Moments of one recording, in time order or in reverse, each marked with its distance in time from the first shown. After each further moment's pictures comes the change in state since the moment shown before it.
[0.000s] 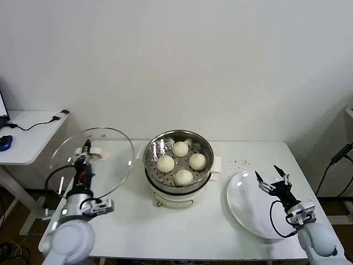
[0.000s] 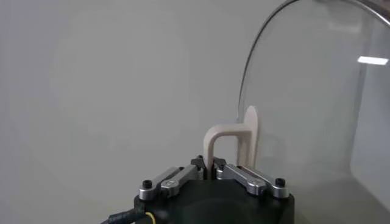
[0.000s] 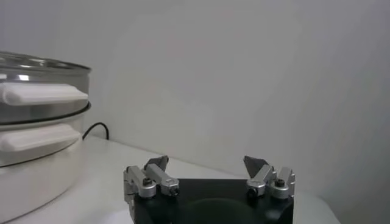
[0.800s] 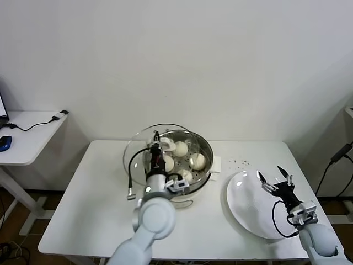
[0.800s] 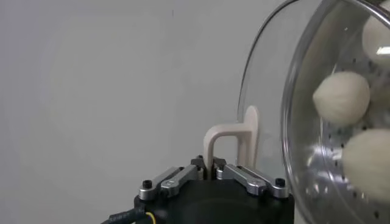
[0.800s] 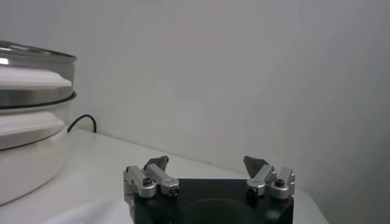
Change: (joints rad) left arm -0.355 -0.372 0.461 0.193 0.319 0.178 0.267; right arm 0.006 0.007 0.018 -0.037 -0.028 0.018 0.008
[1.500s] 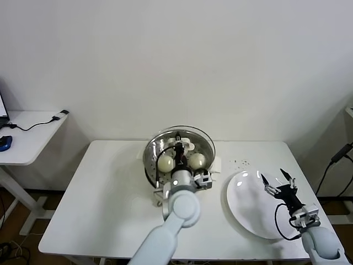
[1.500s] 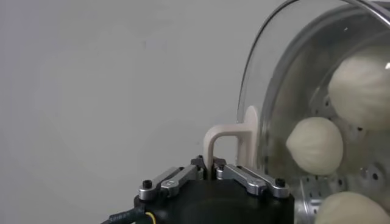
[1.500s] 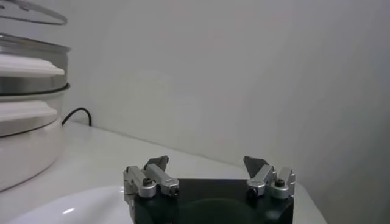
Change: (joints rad) left arm -0.087 -0.150 0.056 0.252 0.054 0.000 -0.059; right arm -0.005 0.013 0.025 -0.034 -0.011 0.020 -0.017
